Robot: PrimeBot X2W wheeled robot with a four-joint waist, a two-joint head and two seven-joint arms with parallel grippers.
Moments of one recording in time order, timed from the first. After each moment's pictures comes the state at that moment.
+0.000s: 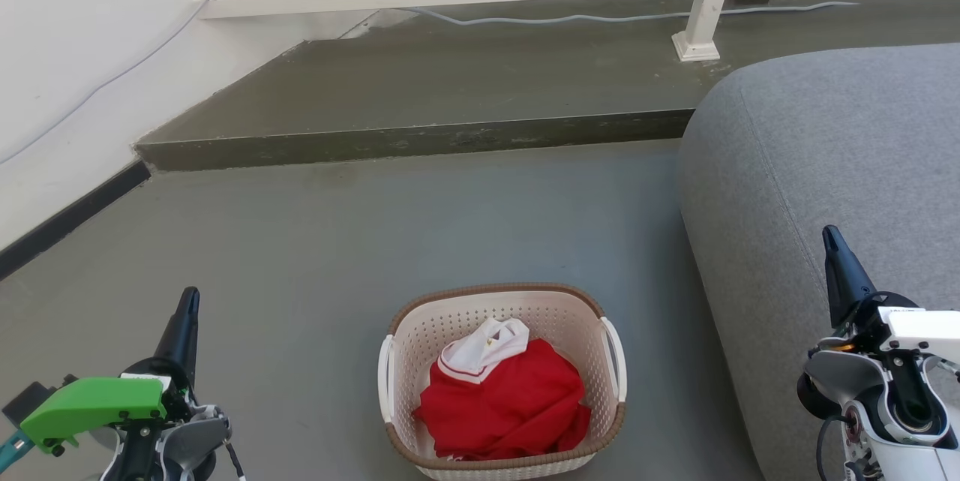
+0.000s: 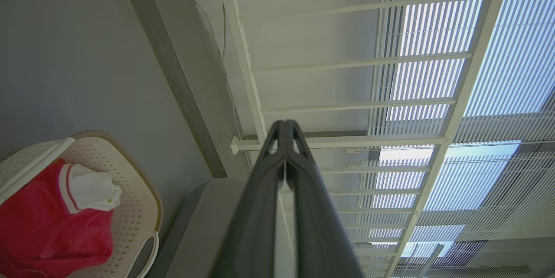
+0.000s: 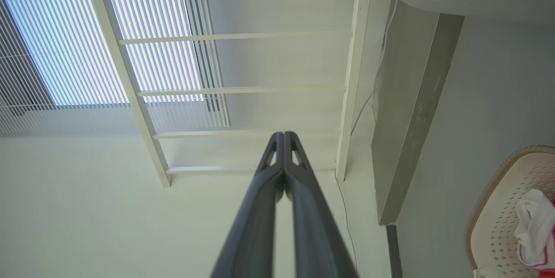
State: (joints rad) left arm -0.09 0.04 0.08 0.28 -1.60 -0.12 0.11; right arm -0.09 -0.06 -0.12 0.29 1.61 0.11 0.09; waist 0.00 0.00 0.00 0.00
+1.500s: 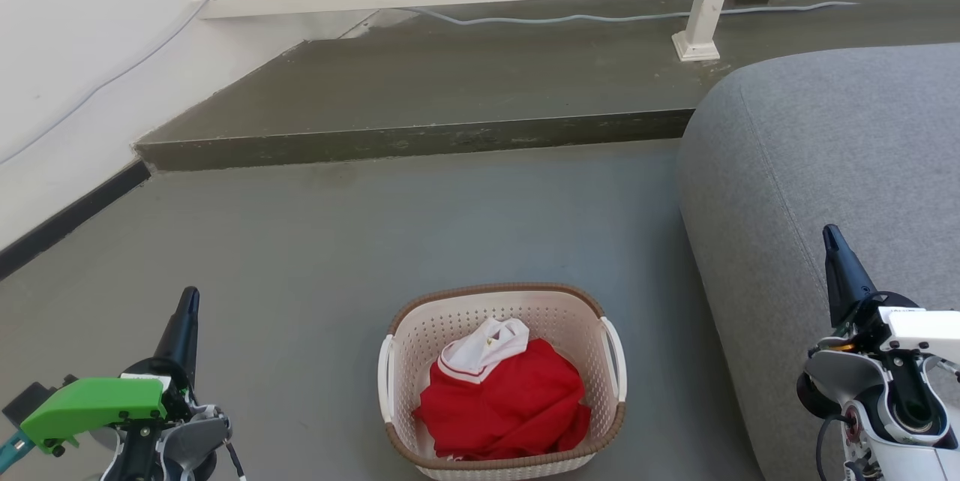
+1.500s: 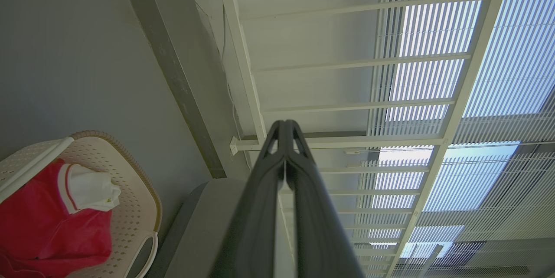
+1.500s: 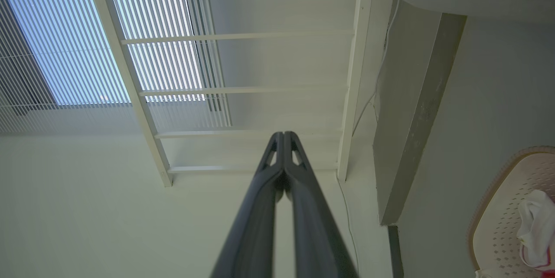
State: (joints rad) left arm -0.09 0.04 0.08 0.28 -1.60 -0.12 0.11; right arm -0.09 -0.05 -0.12 0.29 1.61 0.12 0.09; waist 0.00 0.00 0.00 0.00
